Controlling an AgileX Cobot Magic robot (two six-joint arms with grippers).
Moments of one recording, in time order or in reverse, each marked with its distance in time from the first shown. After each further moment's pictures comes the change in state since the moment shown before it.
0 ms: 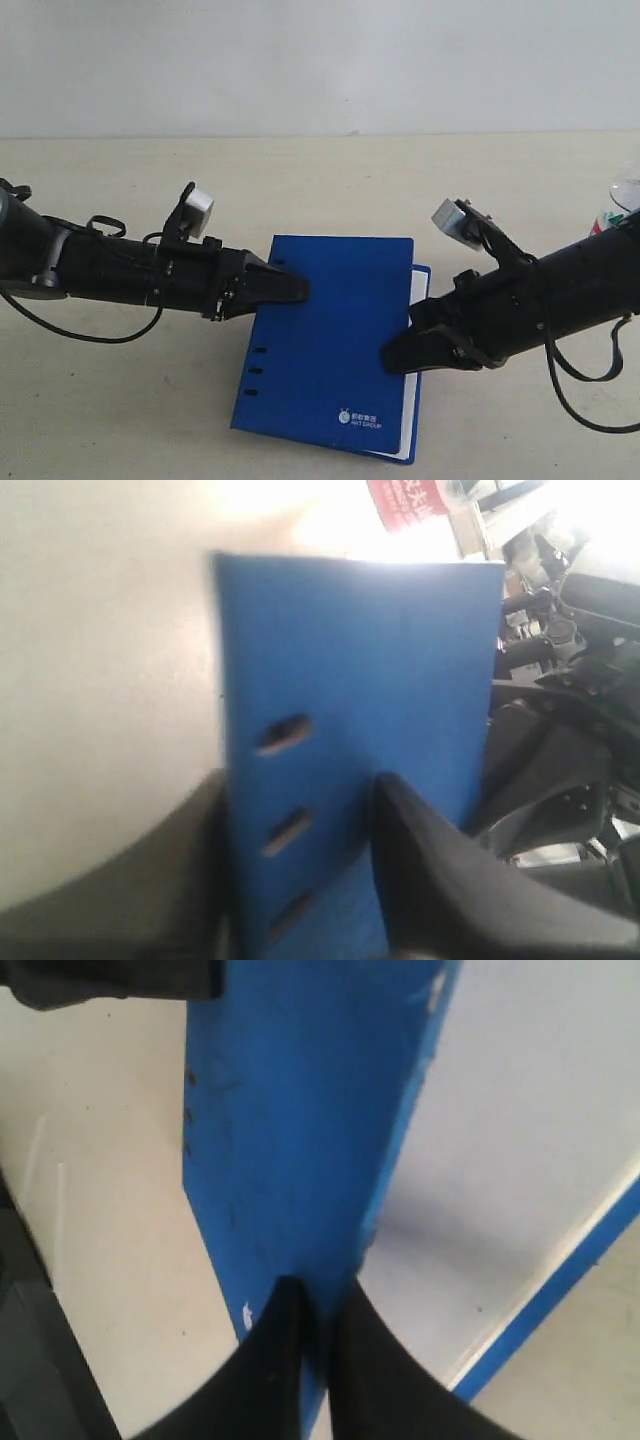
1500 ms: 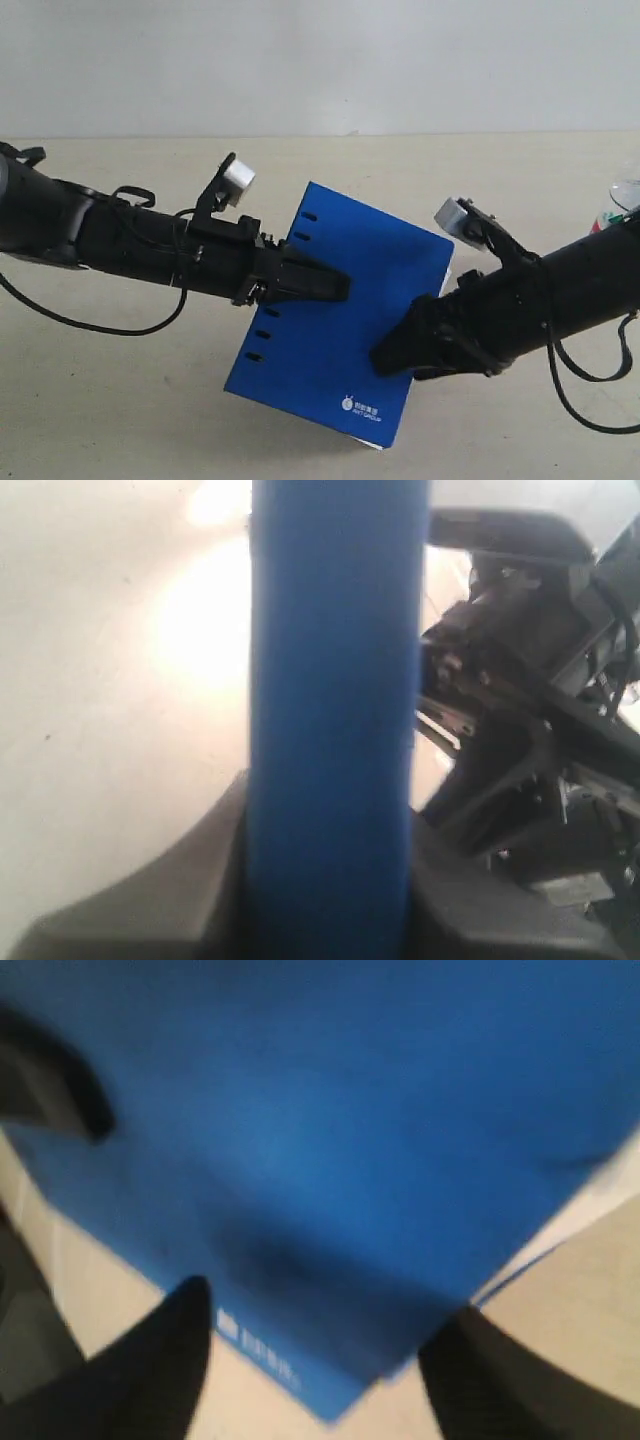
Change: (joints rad) left arm -0.131 -0.155 -0.007 0.050 -0.060 0.014; right arm -0.002 -0.018 -0.001 -0.060 -0.008 0.079
